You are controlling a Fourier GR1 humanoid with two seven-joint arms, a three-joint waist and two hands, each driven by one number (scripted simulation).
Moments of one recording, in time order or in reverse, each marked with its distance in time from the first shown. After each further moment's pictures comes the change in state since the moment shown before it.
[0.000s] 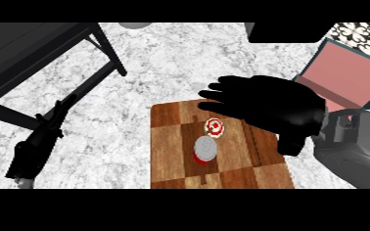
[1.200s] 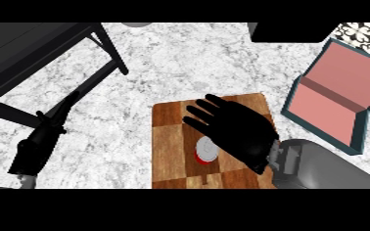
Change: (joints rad) left arm -0.022 -0.006 -0.005 -0.005 -0.013 -0.007 -0.002; right arm 0.083 0.167 0.167 -0.004 0.228 -0.032 0.274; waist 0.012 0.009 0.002
